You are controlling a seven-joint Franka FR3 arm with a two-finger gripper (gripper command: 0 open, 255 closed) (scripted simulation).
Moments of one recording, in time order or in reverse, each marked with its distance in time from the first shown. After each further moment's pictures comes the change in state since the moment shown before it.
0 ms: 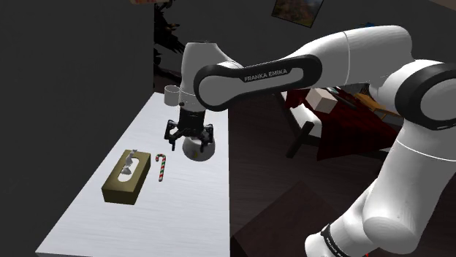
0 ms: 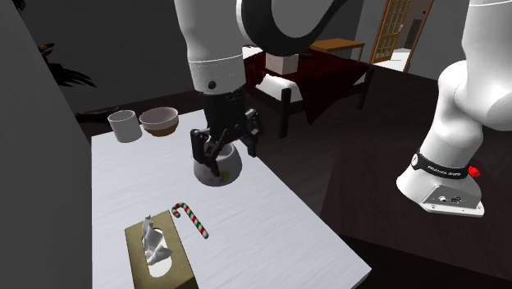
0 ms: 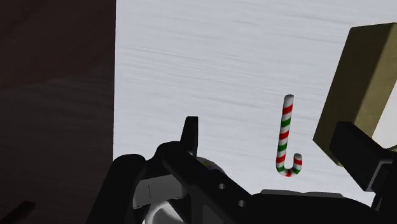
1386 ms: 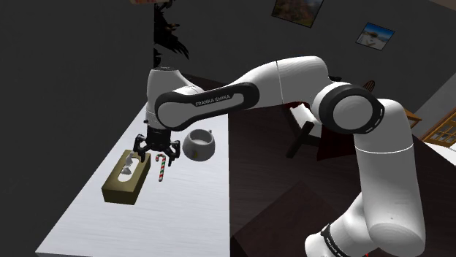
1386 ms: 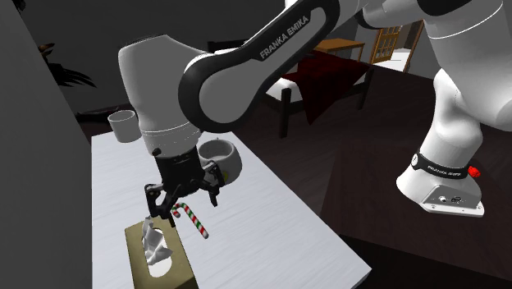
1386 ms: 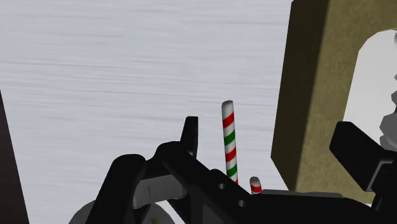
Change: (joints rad) arm 0.136 0.415 -0.054 0.361 -0.090 0.057 0.164
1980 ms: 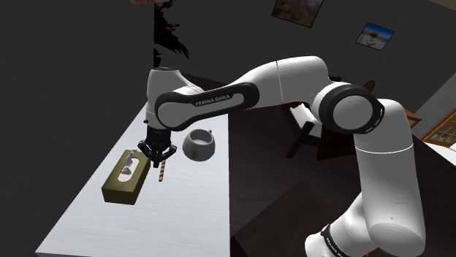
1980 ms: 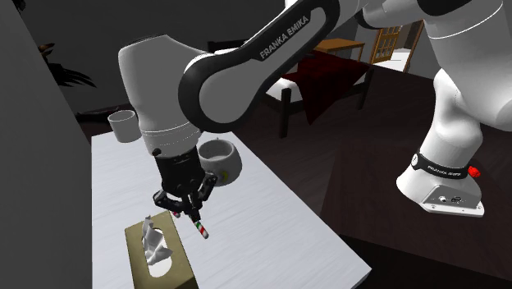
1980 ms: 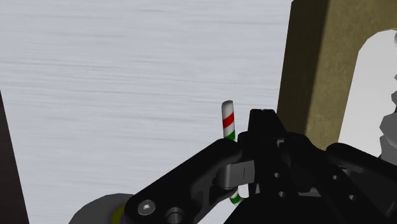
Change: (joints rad) arm 0.000 0.000 0.000 0.000 0.000 0.000 0.000
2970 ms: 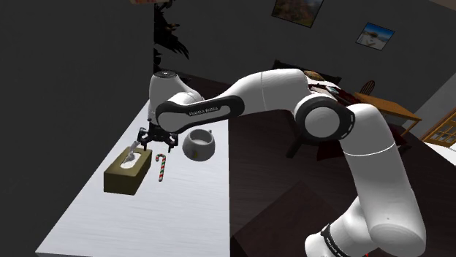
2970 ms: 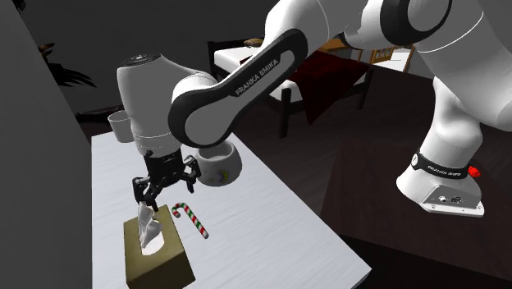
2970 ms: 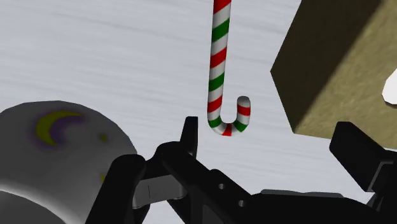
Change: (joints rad) arm 0.016 0.154 -0.085 0.177 -0.160 0.085 -0.161
